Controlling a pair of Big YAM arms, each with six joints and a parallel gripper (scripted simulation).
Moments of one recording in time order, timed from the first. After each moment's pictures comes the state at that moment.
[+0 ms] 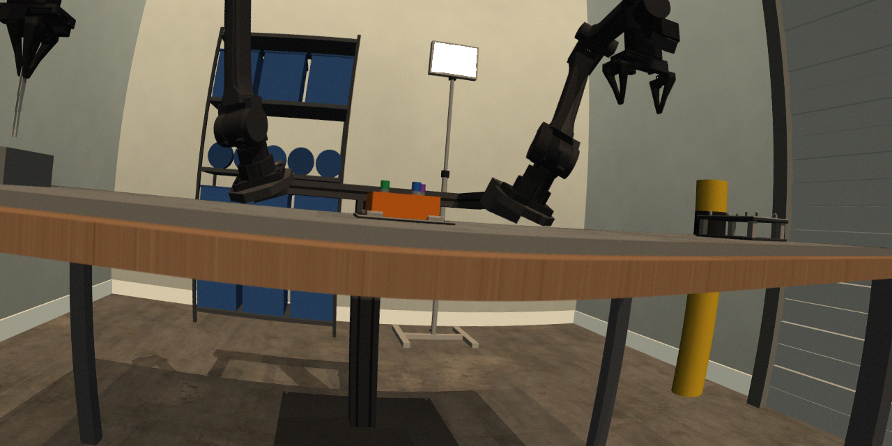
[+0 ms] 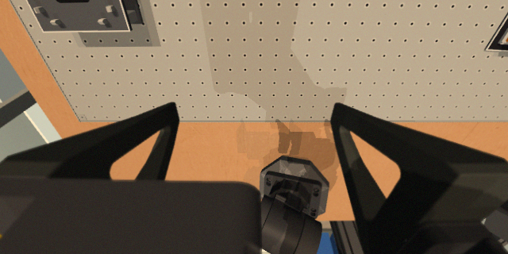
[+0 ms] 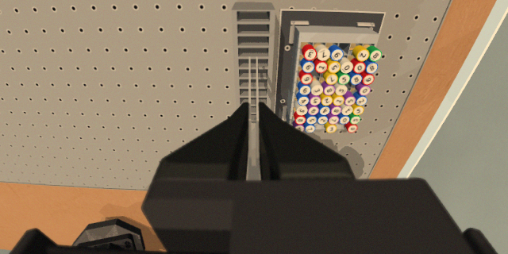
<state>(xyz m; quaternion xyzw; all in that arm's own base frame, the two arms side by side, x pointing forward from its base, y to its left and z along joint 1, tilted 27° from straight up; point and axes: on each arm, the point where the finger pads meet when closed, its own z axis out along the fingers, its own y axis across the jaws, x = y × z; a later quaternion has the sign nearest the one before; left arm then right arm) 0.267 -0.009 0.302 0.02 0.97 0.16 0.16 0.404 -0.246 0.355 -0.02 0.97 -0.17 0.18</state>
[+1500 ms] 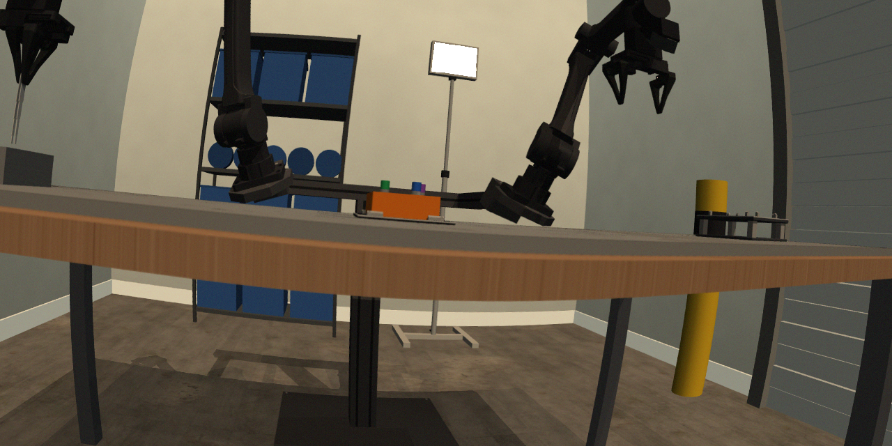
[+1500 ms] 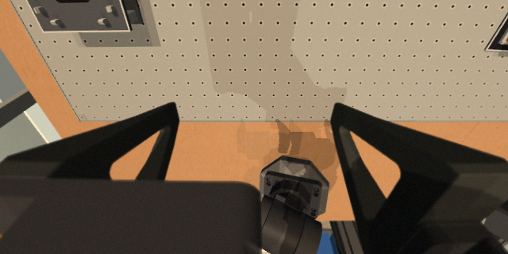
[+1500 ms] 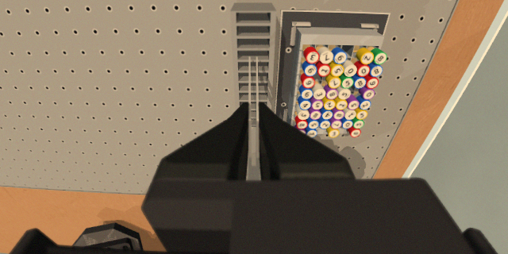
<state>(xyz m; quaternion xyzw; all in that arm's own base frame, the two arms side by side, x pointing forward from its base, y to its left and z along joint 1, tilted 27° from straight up) 0.267 -0.009 0.302 0.02 0.97 0.16 0.16 0.406 -0.249 0.346 -0.02 0.97 -0.17 0.18</state>
